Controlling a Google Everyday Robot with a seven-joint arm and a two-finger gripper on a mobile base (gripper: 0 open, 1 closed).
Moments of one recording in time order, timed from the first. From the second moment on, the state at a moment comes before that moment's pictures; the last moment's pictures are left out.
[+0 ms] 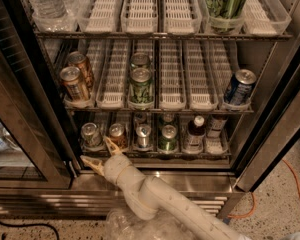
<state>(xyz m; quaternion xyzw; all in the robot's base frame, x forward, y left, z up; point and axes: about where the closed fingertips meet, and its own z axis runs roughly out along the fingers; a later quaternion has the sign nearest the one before) 0.585 0.175 0.596 -0.31 0.63 0.25 0.67</state>
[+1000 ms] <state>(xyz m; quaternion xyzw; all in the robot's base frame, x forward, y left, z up) 0.629 0.208 0.594 -0.33 0.61 0.26 0.67</state>
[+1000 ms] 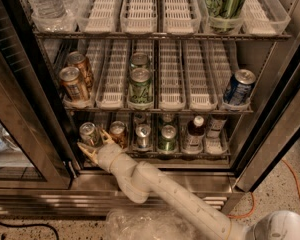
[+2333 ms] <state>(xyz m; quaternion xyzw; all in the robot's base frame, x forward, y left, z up) 0.632 0.213 0.594 -0.33 0.61 0.26 0.67</state>
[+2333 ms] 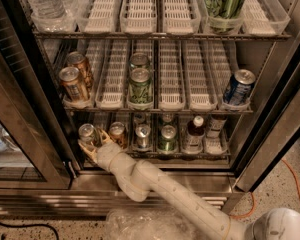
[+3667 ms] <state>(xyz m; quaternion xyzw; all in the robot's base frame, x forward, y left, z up) 0.632 0.212 0.629 -0.34 0.59 0.26 0.68</state>
